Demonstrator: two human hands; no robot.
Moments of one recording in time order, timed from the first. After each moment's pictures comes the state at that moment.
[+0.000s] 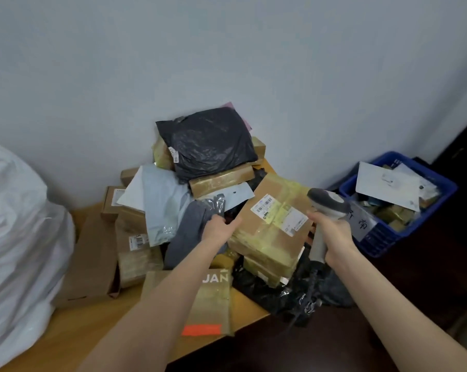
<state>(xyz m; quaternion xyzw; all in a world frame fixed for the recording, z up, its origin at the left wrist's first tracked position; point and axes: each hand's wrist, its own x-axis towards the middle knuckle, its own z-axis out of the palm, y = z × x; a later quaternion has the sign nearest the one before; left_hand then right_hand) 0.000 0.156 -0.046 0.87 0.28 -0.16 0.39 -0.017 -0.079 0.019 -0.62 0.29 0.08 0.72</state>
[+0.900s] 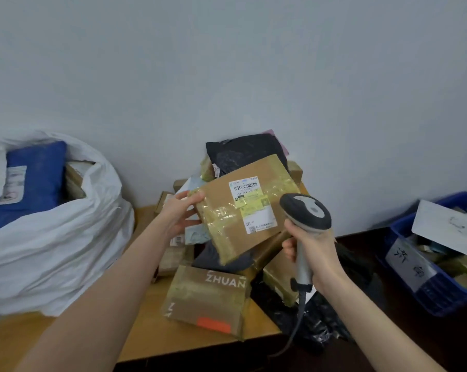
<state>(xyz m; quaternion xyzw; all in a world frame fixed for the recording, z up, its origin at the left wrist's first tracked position) -0.061 0.235 0.085 0.60 0.34 0.07 0.72 -0.058 -0.064 0.077 -0.59 0.06 0.21 0.78</state>
